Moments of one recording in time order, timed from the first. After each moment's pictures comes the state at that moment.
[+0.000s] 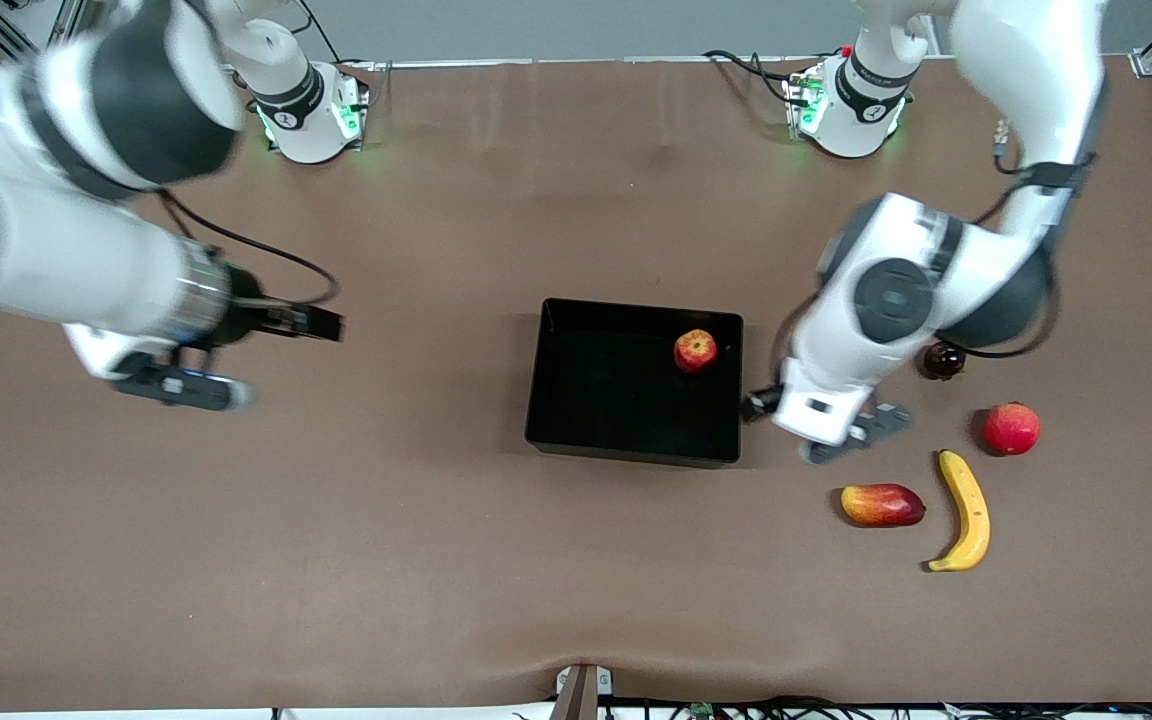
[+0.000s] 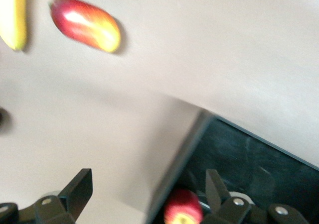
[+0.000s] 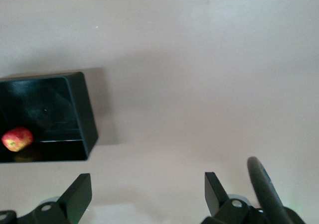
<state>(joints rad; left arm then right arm) 0.00 0.48 -0.40 -1.52 0.22 1.92 -0.78 0.53 0.41 -0.42 -1.12 0.33 1.31 0.33</state>
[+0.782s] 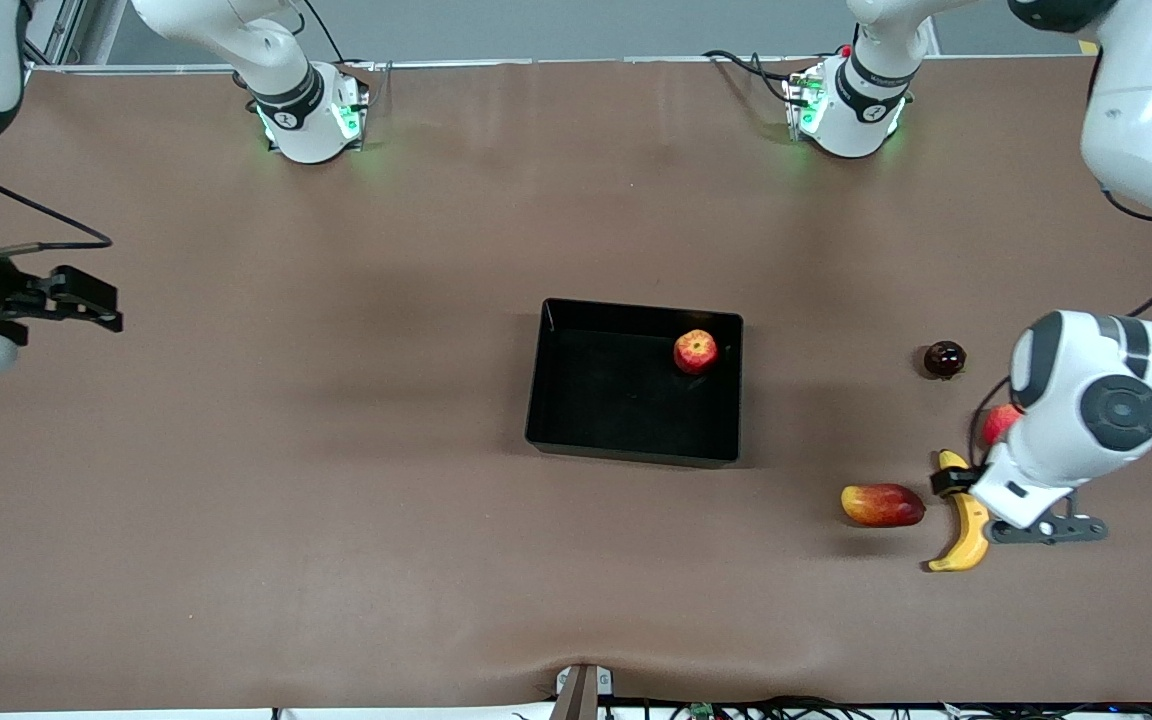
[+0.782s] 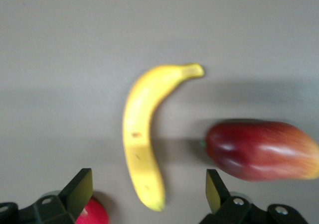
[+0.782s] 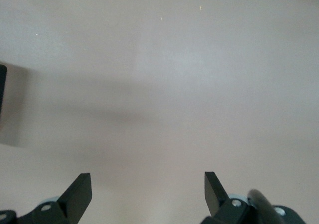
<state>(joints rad) 0.35 0.71 -0.39 -1.50 0.49 2.24 -0.21 0.42 0.20 -0.49 -1.37 0.08 1.55 -0.28</state>
